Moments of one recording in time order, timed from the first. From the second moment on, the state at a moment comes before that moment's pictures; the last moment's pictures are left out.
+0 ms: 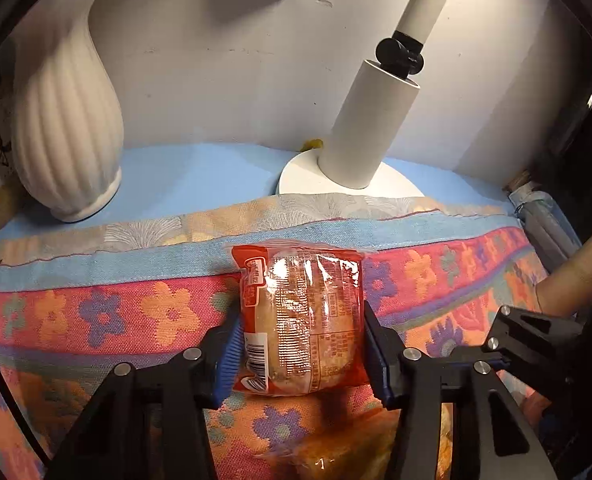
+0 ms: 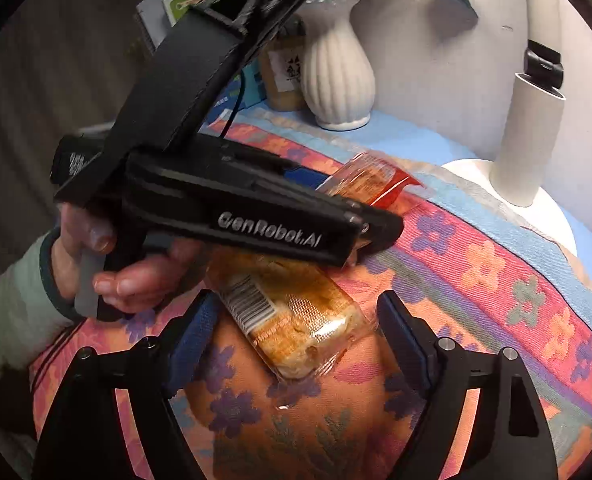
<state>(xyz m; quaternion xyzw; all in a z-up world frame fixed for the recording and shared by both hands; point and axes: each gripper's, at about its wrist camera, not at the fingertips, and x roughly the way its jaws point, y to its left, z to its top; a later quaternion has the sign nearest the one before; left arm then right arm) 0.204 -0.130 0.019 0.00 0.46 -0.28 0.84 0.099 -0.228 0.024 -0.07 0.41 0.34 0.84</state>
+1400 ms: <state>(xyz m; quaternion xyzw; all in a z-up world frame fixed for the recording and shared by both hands) -0.028 -0.131 0.058 0.07 0.43 -0.29 0.85 -0.121 -0.290 0.038 0.00 0.39 0.19 0.90</state>
